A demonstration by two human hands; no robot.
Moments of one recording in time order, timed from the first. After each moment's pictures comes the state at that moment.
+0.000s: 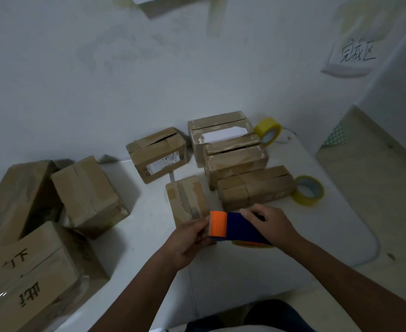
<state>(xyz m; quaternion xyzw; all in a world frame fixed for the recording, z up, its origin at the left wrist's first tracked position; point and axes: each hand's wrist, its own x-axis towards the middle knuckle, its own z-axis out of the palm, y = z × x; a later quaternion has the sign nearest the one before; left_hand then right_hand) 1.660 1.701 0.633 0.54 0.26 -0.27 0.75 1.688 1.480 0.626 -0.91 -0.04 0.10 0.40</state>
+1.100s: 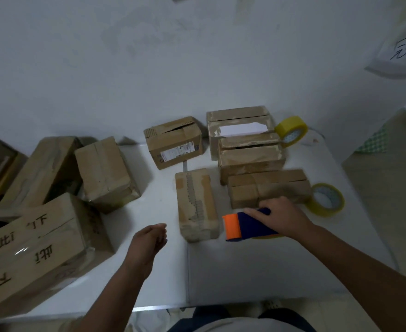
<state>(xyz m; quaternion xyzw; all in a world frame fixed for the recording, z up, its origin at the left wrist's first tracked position) 1.614 1.757 0.604 0.57 0.43 -0.03 0.70 1.744 1.450 0.619 -0.95 -0.20 0.14 0.20</state>
